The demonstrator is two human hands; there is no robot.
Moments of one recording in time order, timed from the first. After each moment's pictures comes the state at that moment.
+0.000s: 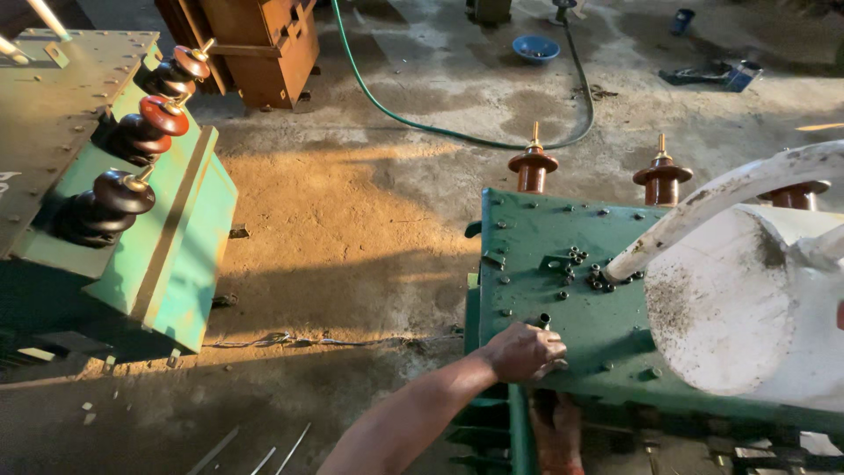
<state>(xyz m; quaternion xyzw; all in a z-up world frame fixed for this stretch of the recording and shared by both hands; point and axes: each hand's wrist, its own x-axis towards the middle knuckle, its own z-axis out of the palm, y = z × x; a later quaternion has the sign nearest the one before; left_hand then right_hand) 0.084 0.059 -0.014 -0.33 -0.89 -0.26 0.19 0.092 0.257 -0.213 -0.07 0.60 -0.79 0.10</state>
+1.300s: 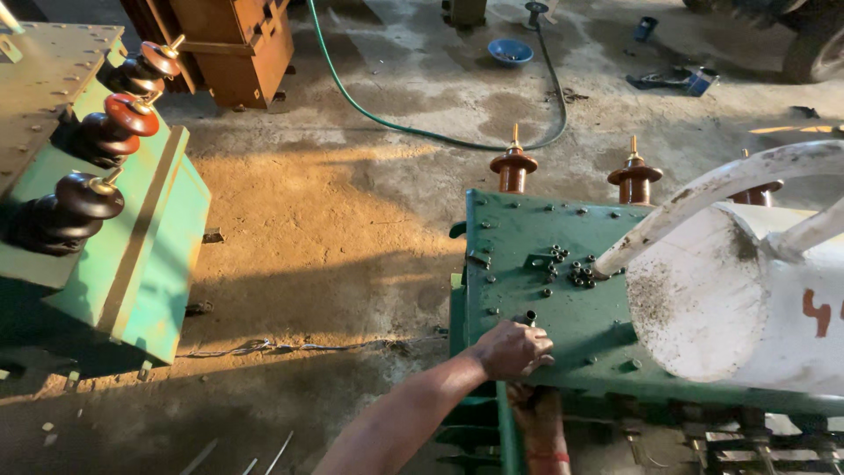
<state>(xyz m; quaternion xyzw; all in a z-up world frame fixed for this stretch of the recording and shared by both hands) 0.084 0.065 -0.023 -0.32 -0.89 -0.28 0.18 0.081 0.240 -0.193 -0.05 0.19 -0.95 0.24</state>
